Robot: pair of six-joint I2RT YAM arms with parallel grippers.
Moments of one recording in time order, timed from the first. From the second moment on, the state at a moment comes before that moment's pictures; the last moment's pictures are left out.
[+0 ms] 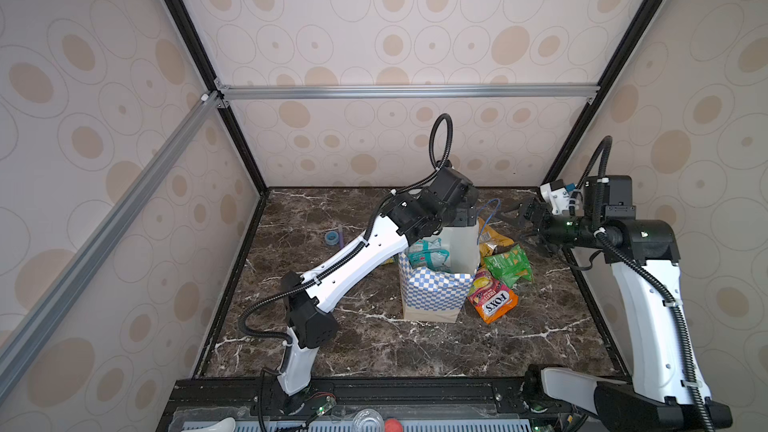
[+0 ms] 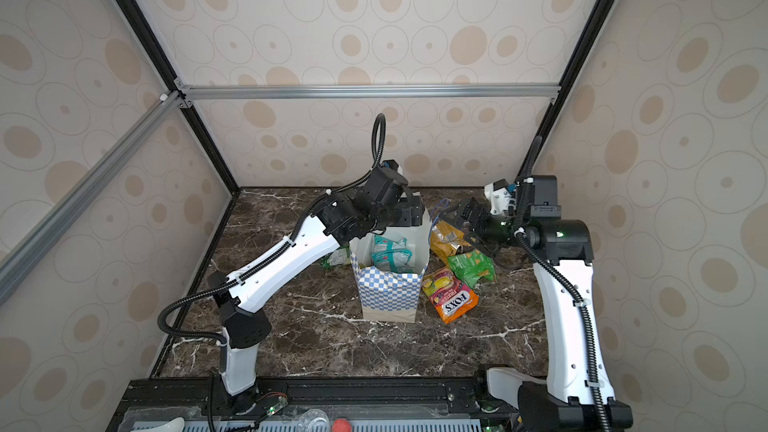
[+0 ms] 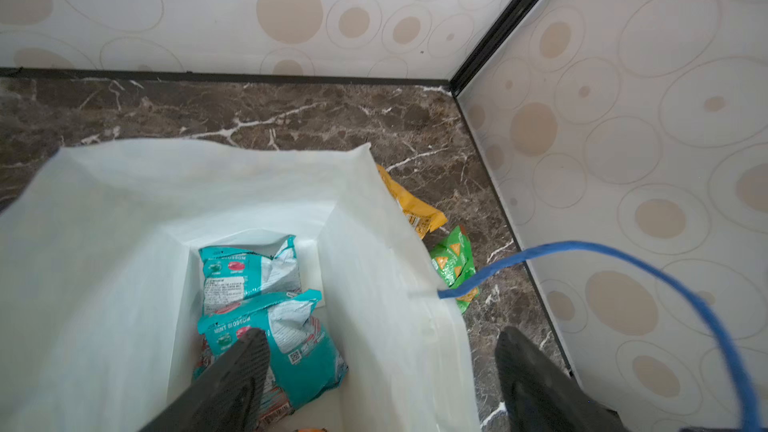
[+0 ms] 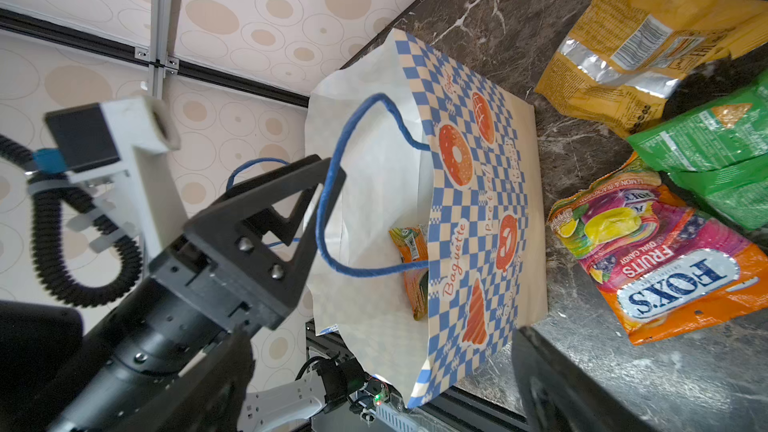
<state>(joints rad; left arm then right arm) -0.92 1.98 2.23 -0.91 -0.24 -0.69 -0.01 1.21 1.65 -1.23 -0.65 0.59</state>
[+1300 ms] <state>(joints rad) -0.91 2.20 1.92 -0.99 -0.10 -0.65 -0.01 1.19 1.65 -1.26 -0.63 0.58</state>
